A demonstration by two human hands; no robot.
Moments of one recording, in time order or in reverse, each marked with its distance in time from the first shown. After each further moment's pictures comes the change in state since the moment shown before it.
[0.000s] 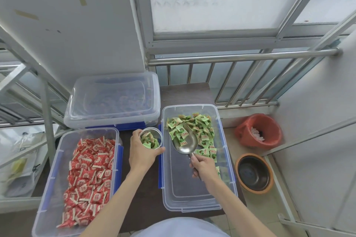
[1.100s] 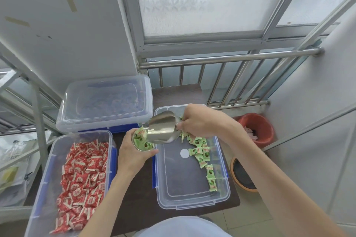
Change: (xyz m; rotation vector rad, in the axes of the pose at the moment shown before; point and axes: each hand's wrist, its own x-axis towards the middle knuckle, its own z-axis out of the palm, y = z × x) left_hand -0.002 -0.010 -0.014 -0.061 -0.034 0.247; right_hand -0.096 -0.205 0.018 -1.242 -0.186 -0.369
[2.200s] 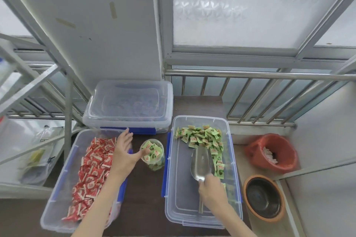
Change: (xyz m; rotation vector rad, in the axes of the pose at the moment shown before) left_hand 0.007 -0.014 -0.051 -0.333 0.068 -0.235; right_hand 0.030 0.106 0.192 0.100 0.158 0.336
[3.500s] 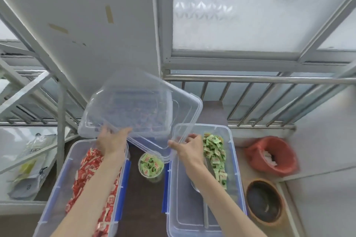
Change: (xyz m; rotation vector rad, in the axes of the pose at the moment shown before) left_hand 0.069 0.065 -0.001 -0.045 0.493 -0.230; right_hand 0.051 -0.141 -0.050 1.037 0.064 0.016
